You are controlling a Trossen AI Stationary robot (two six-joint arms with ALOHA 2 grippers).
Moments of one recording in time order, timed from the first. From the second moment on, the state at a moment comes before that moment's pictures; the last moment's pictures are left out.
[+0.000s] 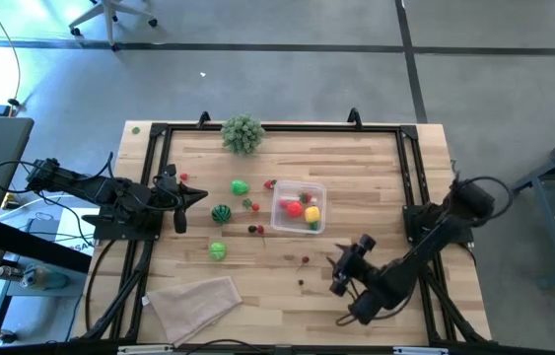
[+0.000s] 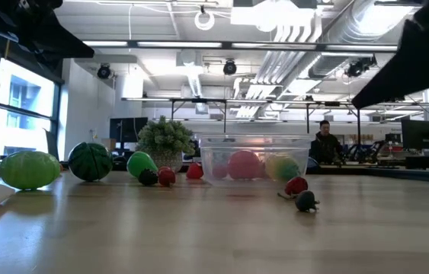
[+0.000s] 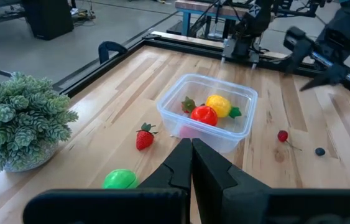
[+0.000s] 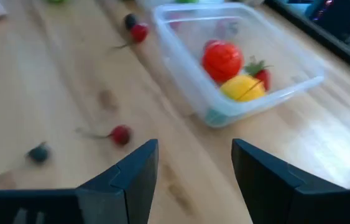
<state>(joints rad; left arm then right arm) -0.20 0.38 0.38 -0.37 -0.58 -0.27 0.80 1.76 1.03 -0.76 1.00 1.25</state>
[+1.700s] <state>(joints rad) -0.20 0.38 0.38 -0.37 -0.58 -0.27 0.39 1.37 0.44 0.49 0.19 0.23</state>
